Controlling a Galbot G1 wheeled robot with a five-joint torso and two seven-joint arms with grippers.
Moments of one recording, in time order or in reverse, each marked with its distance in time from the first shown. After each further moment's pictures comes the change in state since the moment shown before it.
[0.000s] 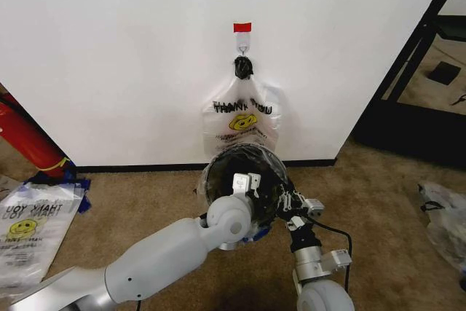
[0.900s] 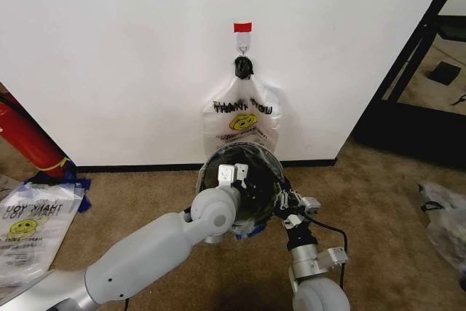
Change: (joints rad) left arm 0.009 0.033 -0.096 -0.042 0.031 -0.097 0.031; right arm -0.001 0.011 -0.015 0.000 0.030 -0.005 0.007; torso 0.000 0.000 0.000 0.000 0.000
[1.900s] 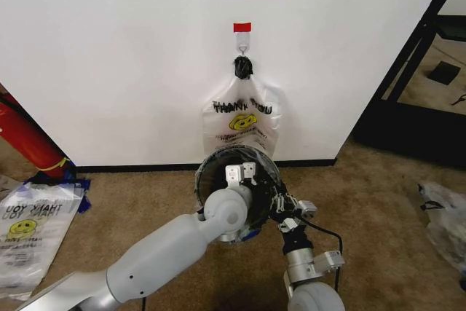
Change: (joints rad) left arm 0.028 0.003 -0.017 0.011 -0.009 -0.006 0.021; right arm -0.010 0.007 -0.005 0.000 0.017 -0.005 0.005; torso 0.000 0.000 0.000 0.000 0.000
